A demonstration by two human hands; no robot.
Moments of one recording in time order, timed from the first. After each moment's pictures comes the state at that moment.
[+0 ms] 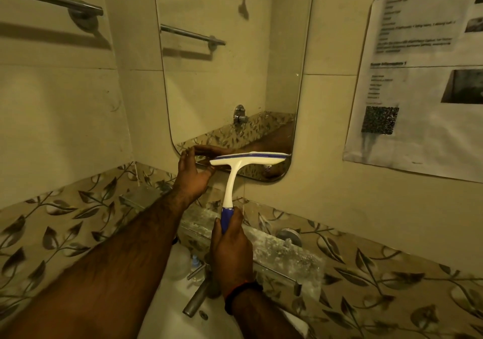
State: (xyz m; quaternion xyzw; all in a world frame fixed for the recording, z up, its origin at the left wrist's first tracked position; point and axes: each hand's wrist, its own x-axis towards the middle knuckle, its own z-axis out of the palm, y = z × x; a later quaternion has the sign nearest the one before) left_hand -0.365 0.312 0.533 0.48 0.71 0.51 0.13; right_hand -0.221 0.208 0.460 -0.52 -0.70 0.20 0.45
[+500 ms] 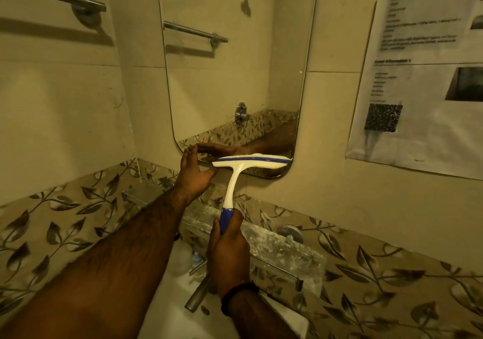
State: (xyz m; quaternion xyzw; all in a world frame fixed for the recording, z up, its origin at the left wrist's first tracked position) left_hand -0.368 0.312 0.529 0.48 0.72 0.48 0.12; right_hand -0.228 0.199 0.454 -0.52 -0.69 0.21 0.46
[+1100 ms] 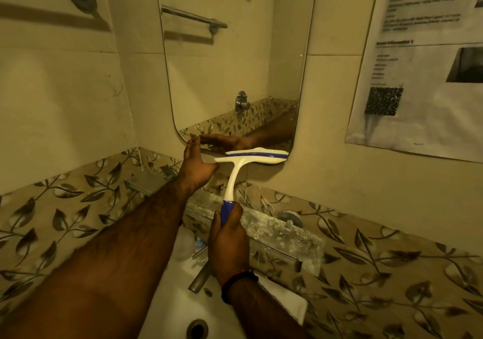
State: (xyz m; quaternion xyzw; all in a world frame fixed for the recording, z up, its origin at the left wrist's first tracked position) left_hand -0.361 0.304 0.527 0.49 0.72 0.47 0.13; right_hand -0.228 0.189 0.445 -0.53 -0.68 0.22 0.45
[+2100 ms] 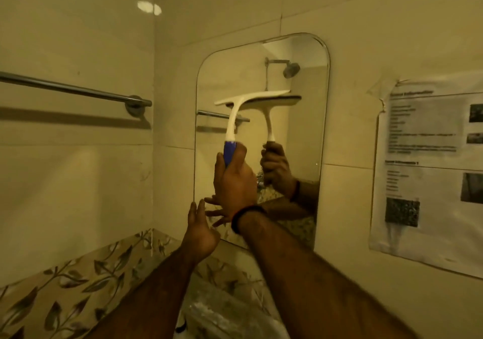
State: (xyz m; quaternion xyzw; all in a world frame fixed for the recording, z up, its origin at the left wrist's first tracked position) left_hand -0.394 0.306 0.583 0.52 0.69 0.50 0.07; right_hand -0.286 0.278 0.711 -0.33 -0.72 0.08 0.61
